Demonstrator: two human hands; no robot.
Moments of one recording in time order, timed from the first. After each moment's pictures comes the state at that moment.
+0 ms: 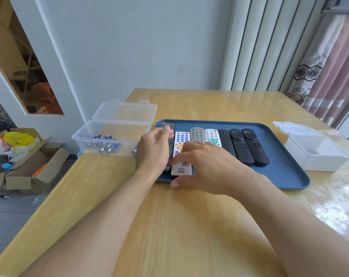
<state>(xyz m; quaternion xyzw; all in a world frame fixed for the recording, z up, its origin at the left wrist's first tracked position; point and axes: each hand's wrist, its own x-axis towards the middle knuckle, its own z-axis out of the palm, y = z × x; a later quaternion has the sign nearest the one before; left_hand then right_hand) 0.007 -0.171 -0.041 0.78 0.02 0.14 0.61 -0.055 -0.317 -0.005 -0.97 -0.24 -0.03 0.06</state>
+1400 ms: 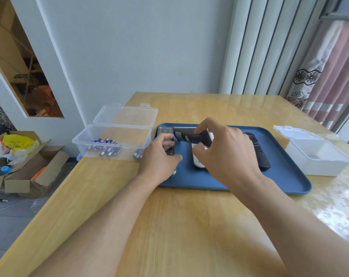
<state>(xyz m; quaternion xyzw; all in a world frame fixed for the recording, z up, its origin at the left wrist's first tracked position) 0.000 -0.167 -0.041 0.86 -0.03 0.04 0.50 -0.060 -0.319 0.014 -0.95 -0.01 -0.24 0.21</state>
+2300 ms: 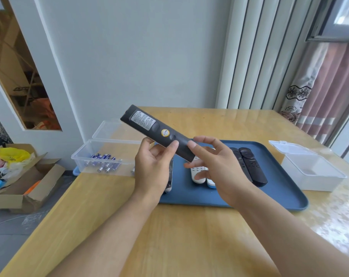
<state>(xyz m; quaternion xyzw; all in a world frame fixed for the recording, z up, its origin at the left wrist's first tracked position) -0.014 -0.176 -0.022 0.62 -0.09 0.14 0.76 -0.047 -0.319 0.009 -0.67 0.02 -0.05 0.74</state>
